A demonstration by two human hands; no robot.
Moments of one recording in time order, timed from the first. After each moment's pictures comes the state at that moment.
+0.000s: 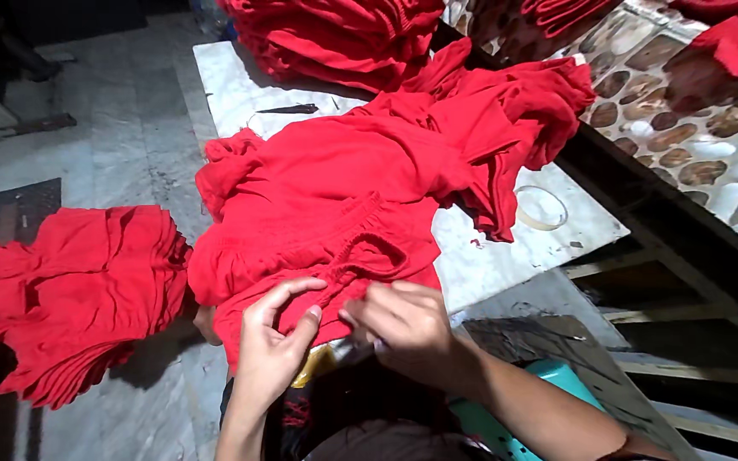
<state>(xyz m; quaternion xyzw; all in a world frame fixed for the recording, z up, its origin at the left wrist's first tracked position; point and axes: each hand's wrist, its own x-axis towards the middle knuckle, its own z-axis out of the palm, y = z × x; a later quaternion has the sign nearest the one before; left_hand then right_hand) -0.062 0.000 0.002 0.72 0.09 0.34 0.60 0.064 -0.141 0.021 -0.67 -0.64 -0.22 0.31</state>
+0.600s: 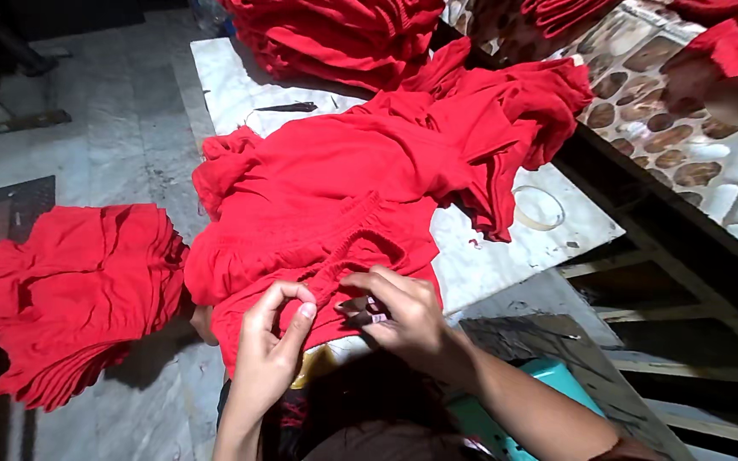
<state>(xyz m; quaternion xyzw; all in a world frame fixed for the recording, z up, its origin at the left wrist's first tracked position) -0.064 0.001 -0.001 0.72 0.07 0.34 0.60 0.071 -0.139 0.011 -0.72 -0.56 -0.11 0.39</state>
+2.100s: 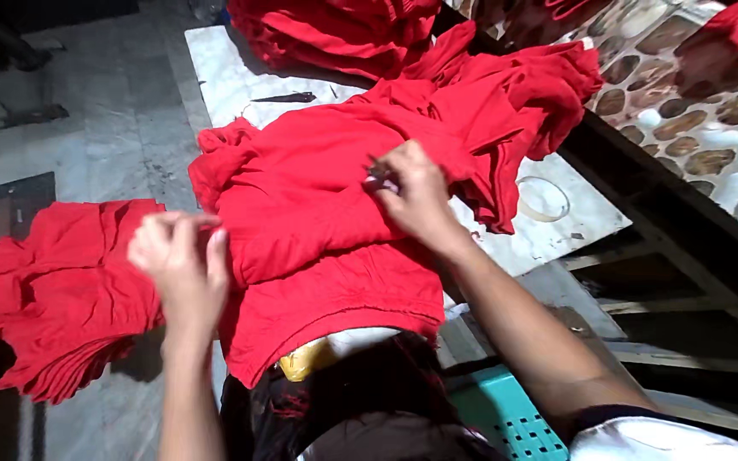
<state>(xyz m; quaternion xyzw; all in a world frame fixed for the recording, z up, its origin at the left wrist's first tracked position) -0.064 0.083 0.012 0.89 0.25 0.34 0.18 0.180 -0.100 0.029 -0.81 -0.47 -0.07 0.35</state>
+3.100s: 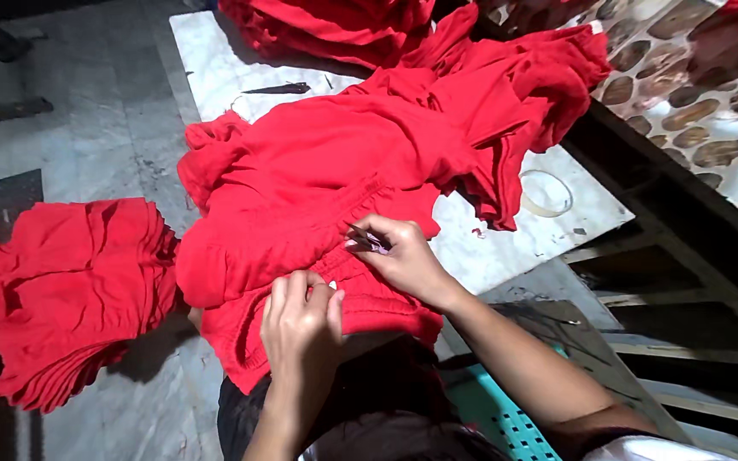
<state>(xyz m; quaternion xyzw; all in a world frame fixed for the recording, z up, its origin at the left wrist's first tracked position) -0.033 -0.033 -0.010 0.90 0.21 0.33 0.20 0.133 -0.121 -0.006 -0.73 -0.51 0.06 0.45</state>
